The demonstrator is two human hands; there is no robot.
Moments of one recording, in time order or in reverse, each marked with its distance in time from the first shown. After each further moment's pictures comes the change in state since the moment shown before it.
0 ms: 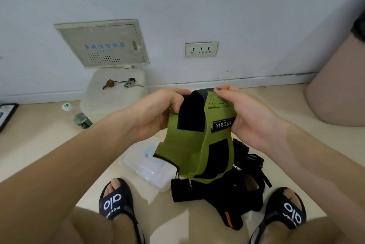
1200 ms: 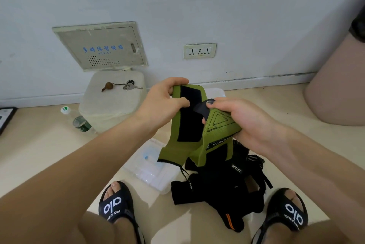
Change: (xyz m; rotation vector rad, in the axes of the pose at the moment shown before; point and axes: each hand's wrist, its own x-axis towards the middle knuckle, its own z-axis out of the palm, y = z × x) left_hand 0.014 -0.002 0.008 0.288 0.321 0.344; right_hand -0.005 0.003 -0.001 -0.076 -0.059 0.097
